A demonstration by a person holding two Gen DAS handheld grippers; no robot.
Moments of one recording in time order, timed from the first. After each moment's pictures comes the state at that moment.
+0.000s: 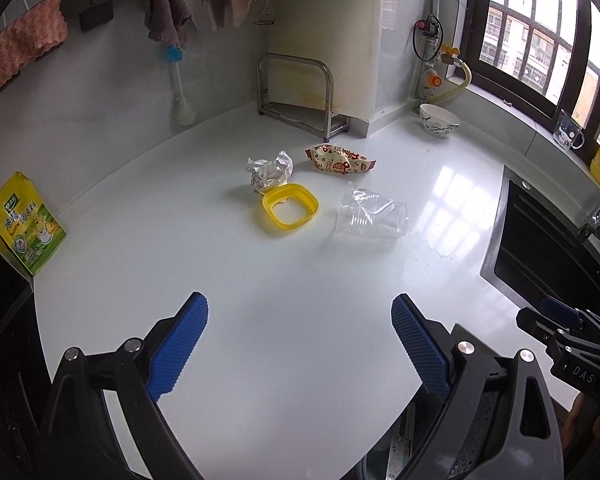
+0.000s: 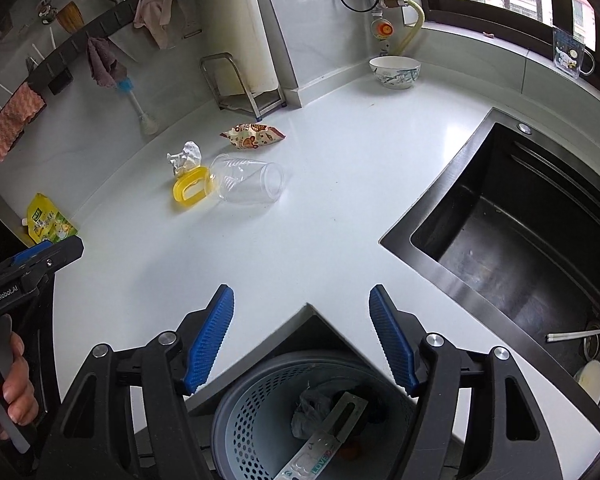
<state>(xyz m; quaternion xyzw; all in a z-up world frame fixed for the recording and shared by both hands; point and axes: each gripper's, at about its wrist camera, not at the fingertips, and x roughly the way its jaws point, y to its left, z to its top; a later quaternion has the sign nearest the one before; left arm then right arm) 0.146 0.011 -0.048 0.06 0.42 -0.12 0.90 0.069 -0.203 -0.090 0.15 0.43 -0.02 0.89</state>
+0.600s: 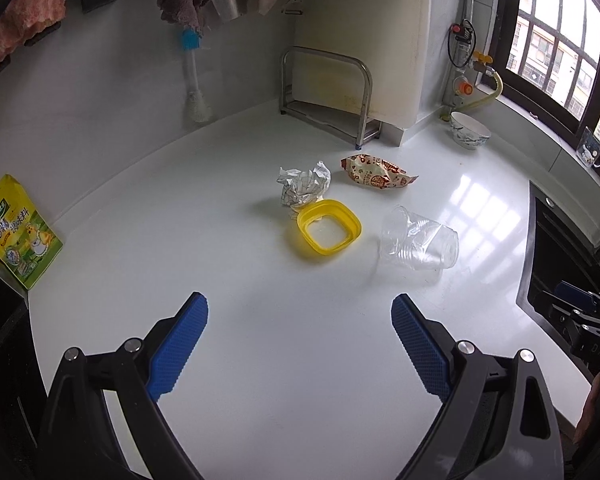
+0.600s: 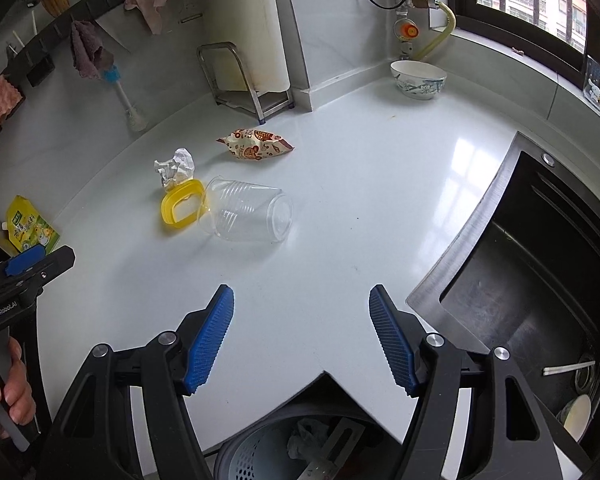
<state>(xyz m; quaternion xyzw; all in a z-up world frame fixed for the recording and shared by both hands) 0.208 0.042 -0.063 0.04 0.43 -0.11 0.90 0.145 -0.190 -0.087 0.11 0.45 -0.01 0.89</state>
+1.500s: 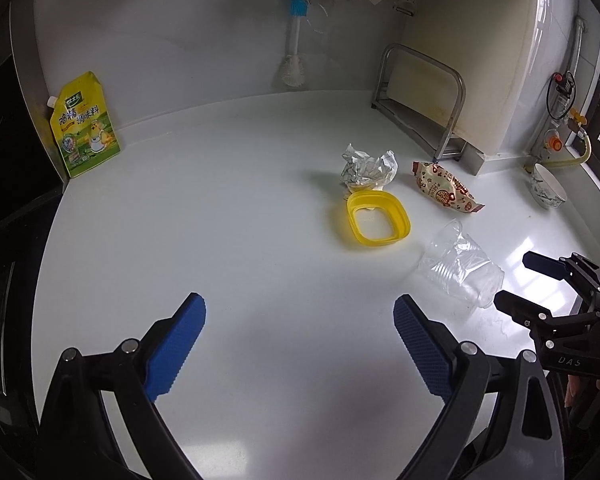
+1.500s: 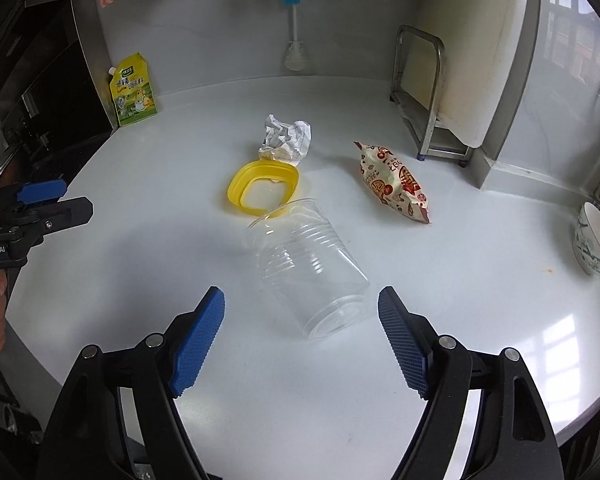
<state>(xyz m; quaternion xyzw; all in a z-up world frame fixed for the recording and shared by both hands) 0.195 0.022 -0.099 -0.07 0.43 0.07 0.90 0.265 -0.167 -0.128 -0.14 0.42 0.30 0.85</state>
